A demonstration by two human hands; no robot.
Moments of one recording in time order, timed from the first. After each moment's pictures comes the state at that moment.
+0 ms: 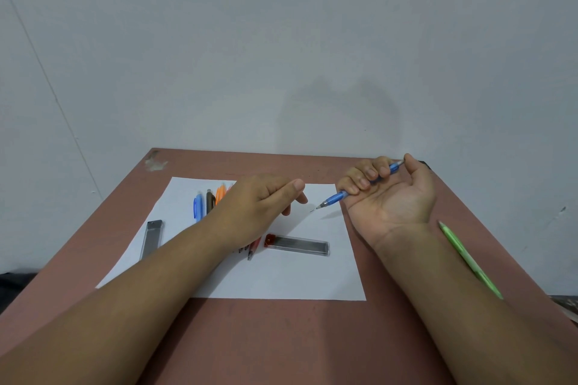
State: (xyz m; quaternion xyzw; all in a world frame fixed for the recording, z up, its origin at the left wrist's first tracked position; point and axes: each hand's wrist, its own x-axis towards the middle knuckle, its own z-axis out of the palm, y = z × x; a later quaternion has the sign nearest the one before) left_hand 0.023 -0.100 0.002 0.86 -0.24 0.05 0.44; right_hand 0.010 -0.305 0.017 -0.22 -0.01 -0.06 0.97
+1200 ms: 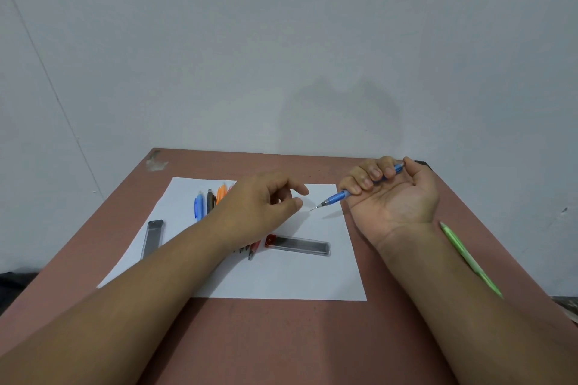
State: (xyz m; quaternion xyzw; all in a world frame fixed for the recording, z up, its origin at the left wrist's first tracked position) left_hand 0.021 -0.101 0.001 0.86 -0.24 0.06 0.44; right_hand 0.012 -0.307 0.015 -0.23 -0.02 -0.08 0.97
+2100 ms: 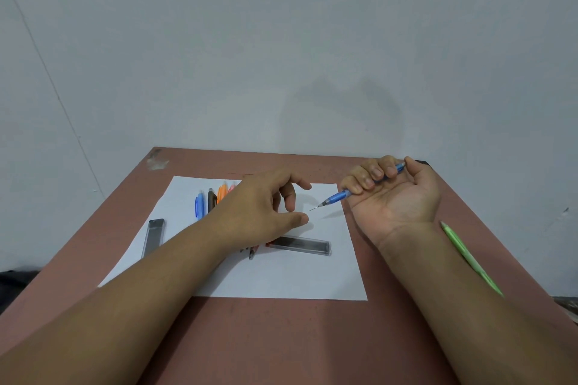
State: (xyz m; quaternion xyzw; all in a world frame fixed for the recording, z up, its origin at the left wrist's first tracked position) left_hand 0.020 -0.100 0.003 0.88 -0.26 0.04 0.40; right_hand 0.013 -0.308 0.015 -0.23 -0.01 -0.07 0.97
